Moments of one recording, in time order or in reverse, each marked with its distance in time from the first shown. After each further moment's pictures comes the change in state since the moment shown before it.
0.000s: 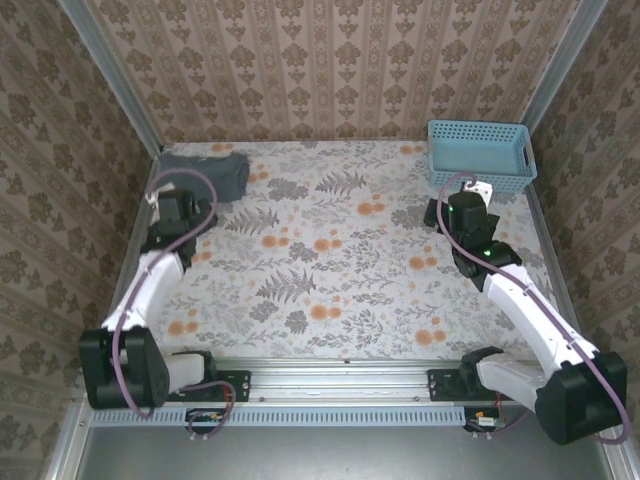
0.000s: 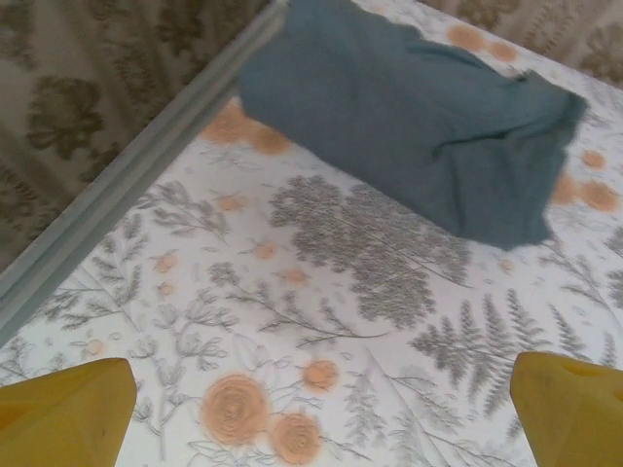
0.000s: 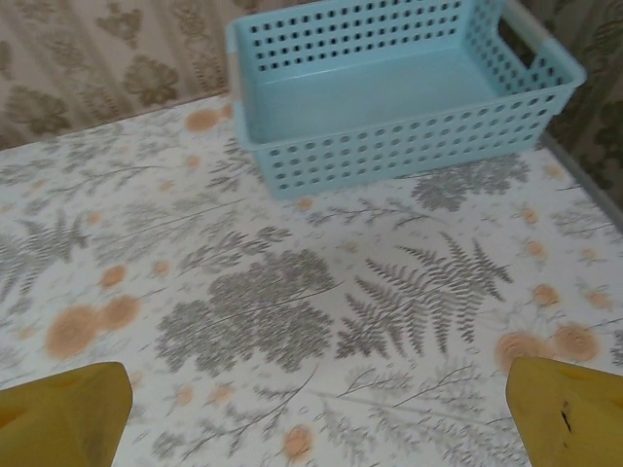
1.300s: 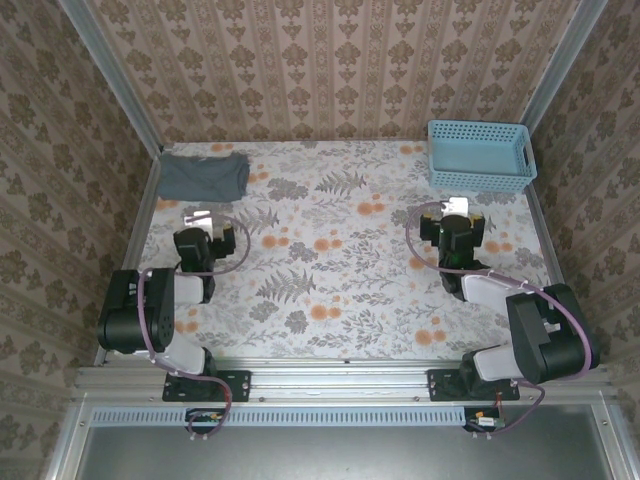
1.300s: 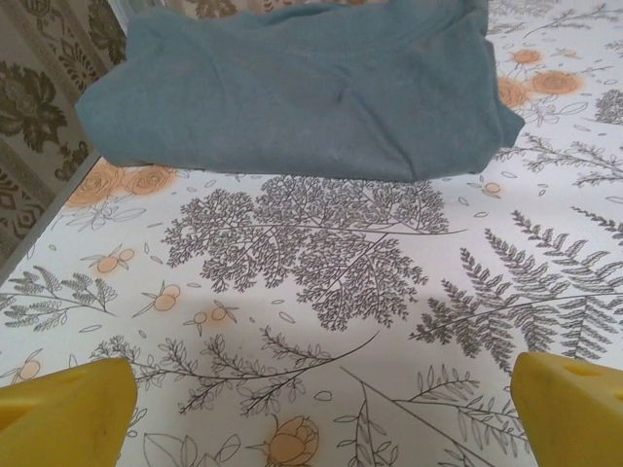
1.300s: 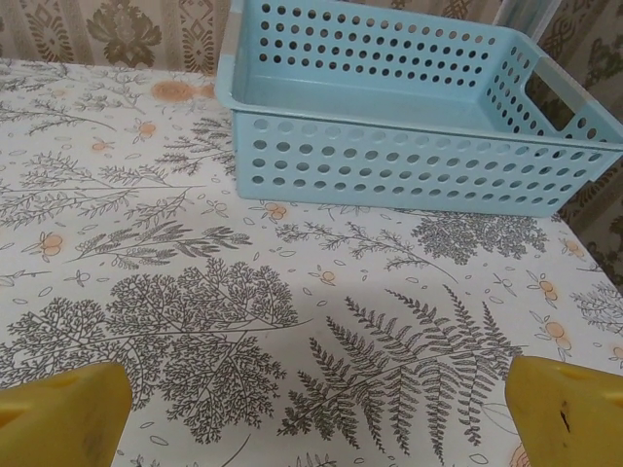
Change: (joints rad) left arm -0.007 0.360 -0.366 0.967 0.175 0.433; right arm -0.054 0.274 -0.342 0.808 -0.021 -0.365
